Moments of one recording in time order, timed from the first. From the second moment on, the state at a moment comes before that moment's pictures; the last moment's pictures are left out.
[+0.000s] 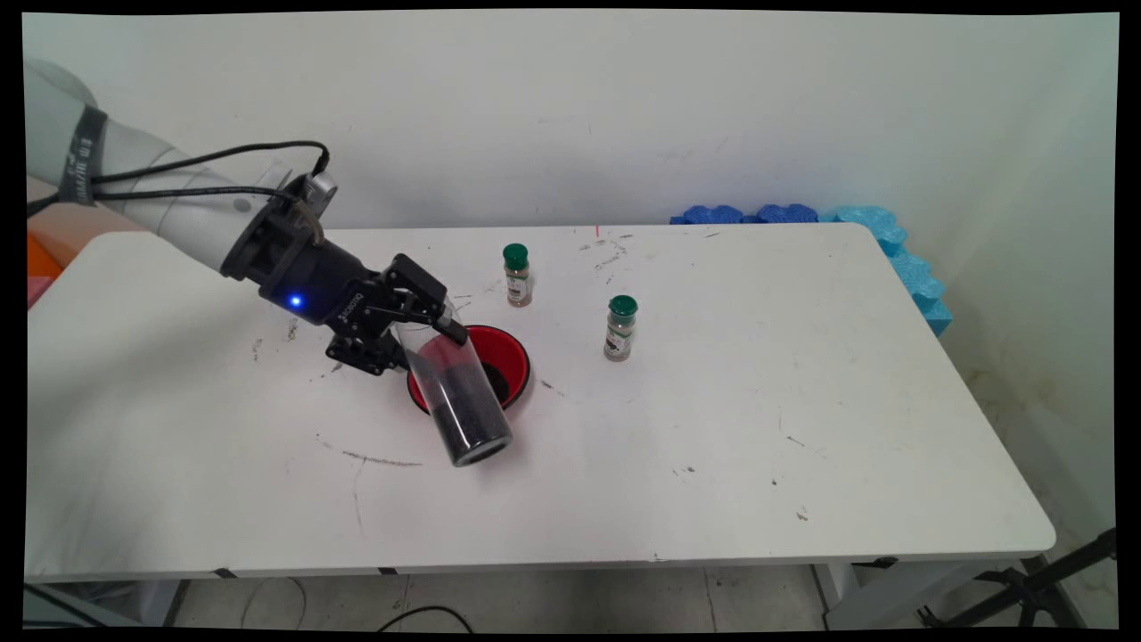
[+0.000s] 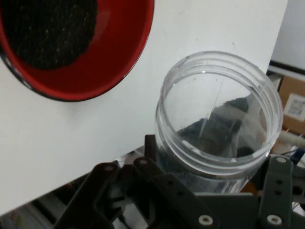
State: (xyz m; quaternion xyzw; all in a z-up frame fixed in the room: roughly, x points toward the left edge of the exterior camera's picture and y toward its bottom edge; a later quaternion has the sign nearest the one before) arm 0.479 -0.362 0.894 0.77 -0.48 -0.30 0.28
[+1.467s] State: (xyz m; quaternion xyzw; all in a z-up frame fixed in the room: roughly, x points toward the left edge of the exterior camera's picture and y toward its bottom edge) arm 0.475 -0.370 0.879 0.87 -0.15 -0.43 0.20
